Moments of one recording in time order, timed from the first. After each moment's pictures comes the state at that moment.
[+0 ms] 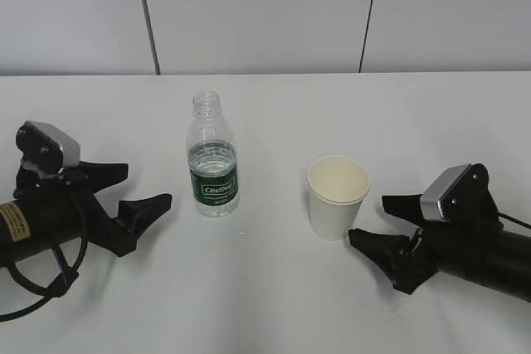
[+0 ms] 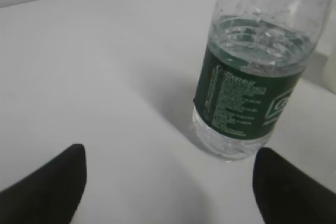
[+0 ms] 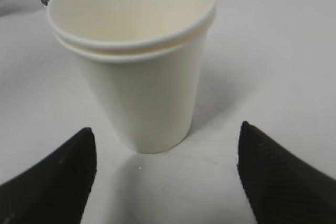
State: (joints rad) left arm -0.12 2.00 -0.48 0.66 -1.14 -0.13; right arm 0.00 2.07 -0.44 -0.71 -1.15 -0.01
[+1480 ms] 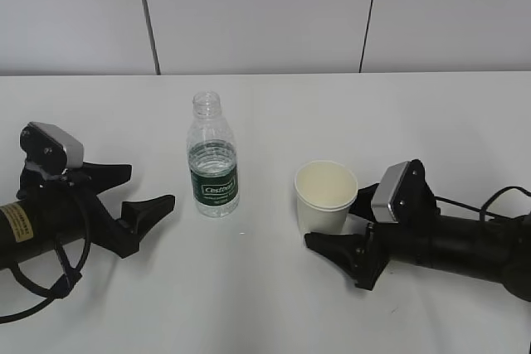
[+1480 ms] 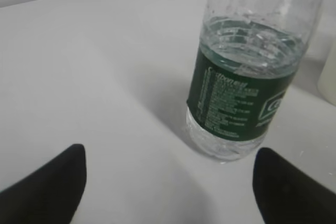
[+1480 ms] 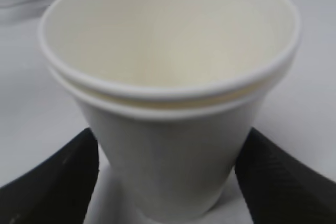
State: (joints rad) left arm -0.14 2.00 -0.48 0.66 -1.14 -0.13; right arm 0.07 2.22 -0.68 -0.90 -1.15 0.01
